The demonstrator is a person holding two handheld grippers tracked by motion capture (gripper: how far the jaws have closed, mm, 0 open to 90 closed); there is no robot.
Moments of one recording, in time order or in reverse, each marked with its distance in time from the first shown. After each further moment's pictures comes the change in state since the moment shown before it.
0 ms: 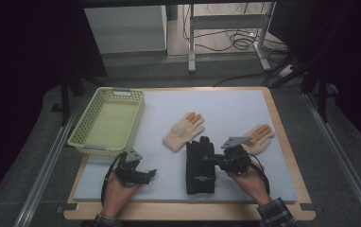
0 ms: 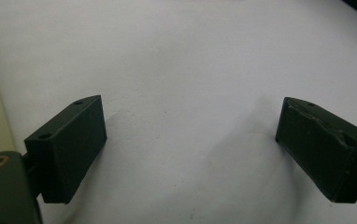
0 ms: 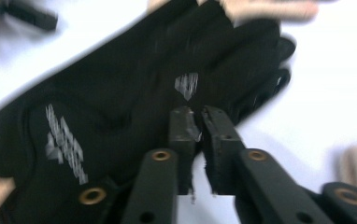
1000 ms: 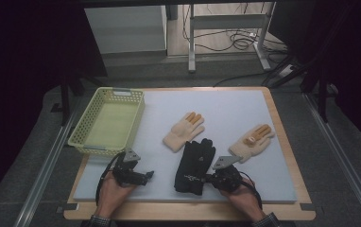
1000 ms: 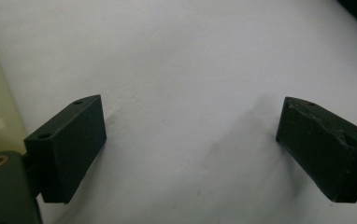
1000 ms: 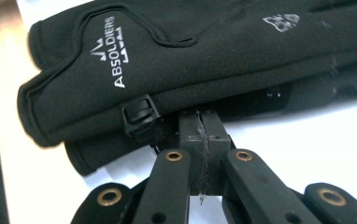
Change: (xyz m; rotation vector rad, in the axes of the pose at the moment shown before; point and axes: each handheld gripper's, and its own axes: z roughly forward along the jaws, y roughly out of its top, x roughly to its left) left arm 0.007 -0.003 -0.007 0.037 -0.017 0.021; right arm 0.041 -0.031 0.028 -0.002 0.119 -0.066
